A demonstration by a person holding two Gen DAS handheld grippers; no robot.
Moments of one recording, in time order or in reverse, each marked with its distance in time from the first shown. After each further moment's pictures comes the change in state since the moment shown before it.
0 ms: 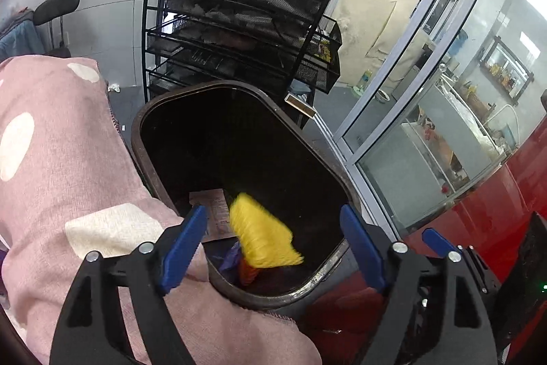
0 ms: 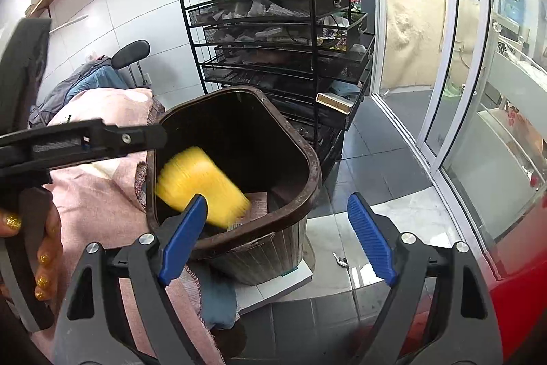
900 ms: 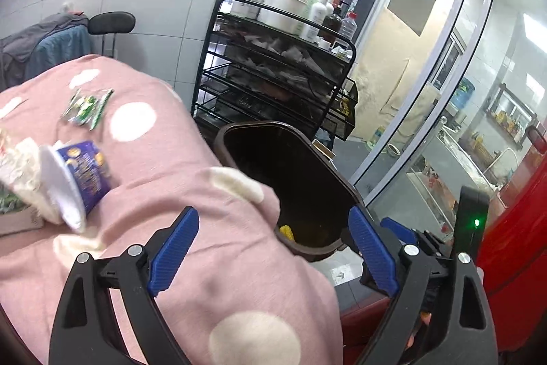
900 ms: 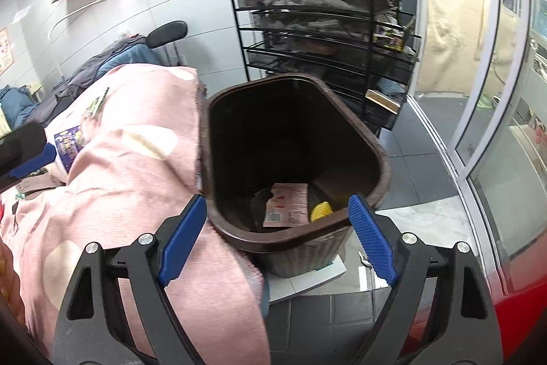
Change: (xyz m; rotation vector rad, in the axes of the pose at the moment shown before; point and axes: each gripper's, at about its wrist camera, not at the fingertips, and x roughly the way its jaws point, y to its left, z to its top) left arm -0.125 0.042 -0.065 -0.111 -0.248 0.068; right arm 0.003 0.056 -0.007 -0.105 0.040 0.127
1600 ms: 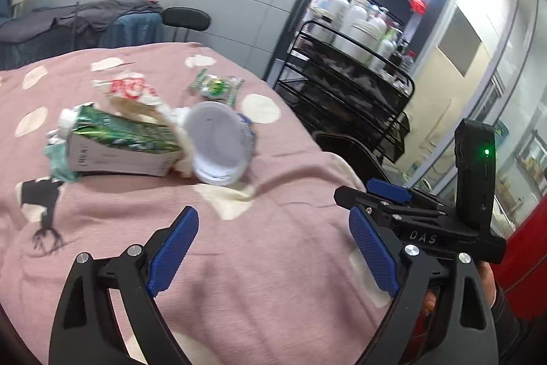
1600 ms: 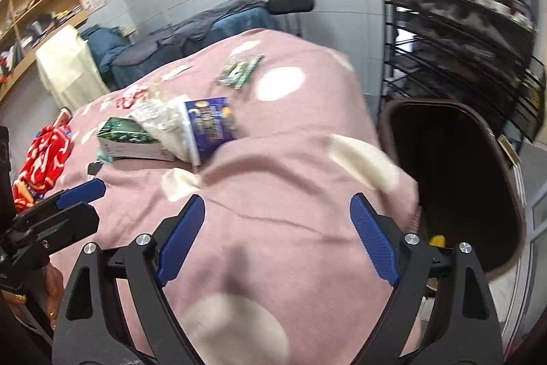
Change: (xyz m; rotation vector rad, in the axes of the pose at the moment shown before) left arm -0.089 0.098 -0.043 -0.172 -0.090 0.174; right arm 0.015 0.145 0.027 -0.277 0.116 0.396
